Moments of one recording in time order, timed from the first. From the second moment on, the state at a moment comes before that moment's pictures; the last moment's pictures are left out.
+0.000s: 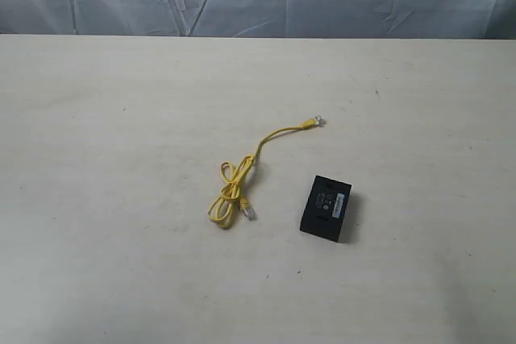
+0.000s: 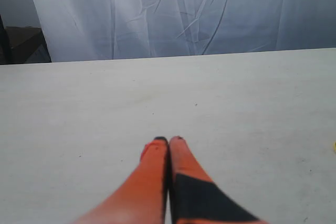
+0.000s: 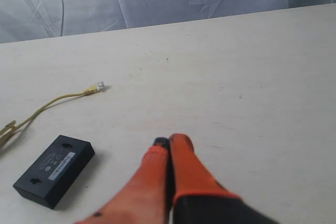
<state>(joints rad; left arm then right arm) -0.08 0.00 0.00 -0.06 0.24 0.09 0.14 0.01 0.00 -0.03 0.37 0.13</state>
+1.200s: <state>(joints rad) -0.08 0.02 -0.10 -0.08 -0.11 0.10 0.14 0.01 0.00 -0.03 0.37 0.13</state>
